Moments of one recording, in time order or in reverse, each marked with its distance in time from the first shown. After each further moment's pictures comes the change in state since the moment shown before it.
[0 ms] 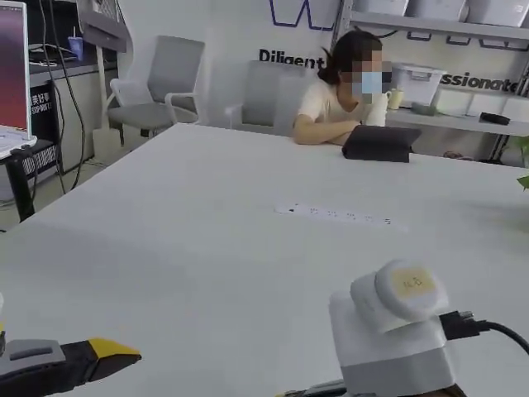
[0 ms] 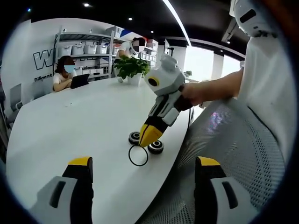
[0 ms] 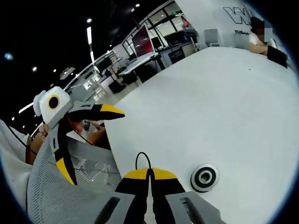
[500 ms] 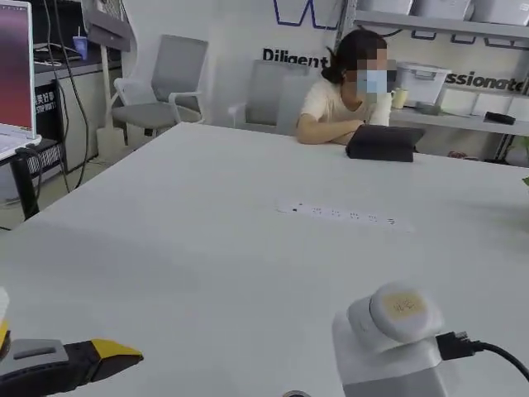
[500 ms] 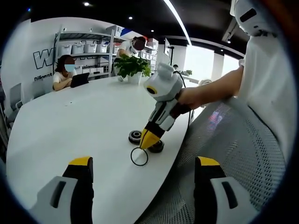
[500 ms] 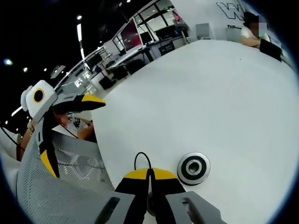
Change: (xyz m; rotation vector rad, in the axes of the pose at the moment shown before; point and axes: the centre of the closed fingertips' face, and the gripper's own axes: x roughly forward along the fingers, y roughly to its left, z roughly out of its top) left arm 0.000 0.000 -0.002 -0.001 0.011 0.000; right arm 0.008 -0.022 -0.020 0.019 0.055 -0.077
